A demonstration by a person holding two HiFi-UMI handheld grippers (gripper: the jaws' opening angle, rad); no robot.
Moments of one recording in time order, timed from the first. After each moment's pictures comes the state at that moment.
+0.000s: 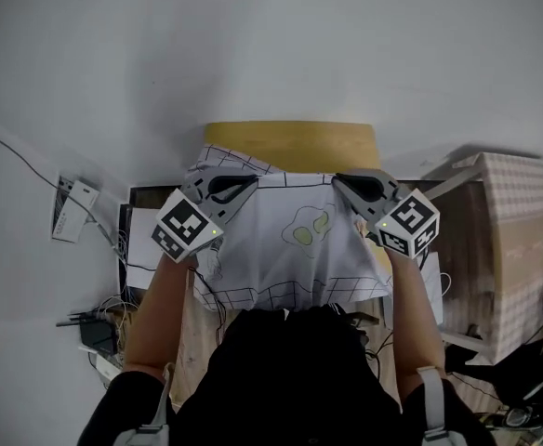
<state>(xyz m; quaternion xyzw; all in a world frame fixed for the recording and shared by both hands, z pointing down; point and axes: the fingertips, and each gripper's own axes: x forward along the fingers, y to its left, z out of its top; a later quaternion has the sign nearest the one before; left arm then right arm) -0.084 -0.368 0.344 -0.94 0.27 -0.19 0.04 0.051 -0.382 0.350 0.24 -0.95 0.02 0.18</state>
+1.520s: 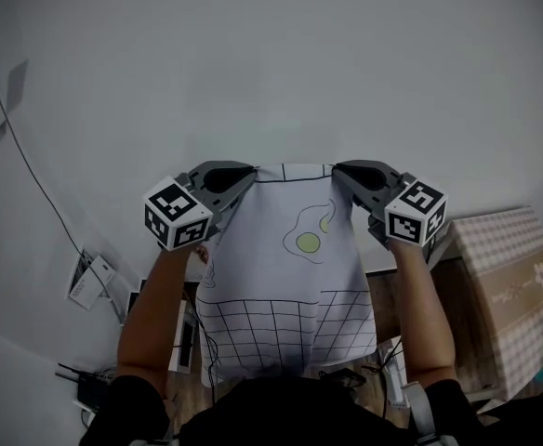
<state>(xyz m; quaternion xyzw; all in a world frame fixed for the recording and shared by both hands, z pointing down) -0.017 -0.371 0.083 -0.94 0.30 -0.09 0.15 0.118 -0.382 0.085 0.25 -0.96 -0.10 0.03</state>
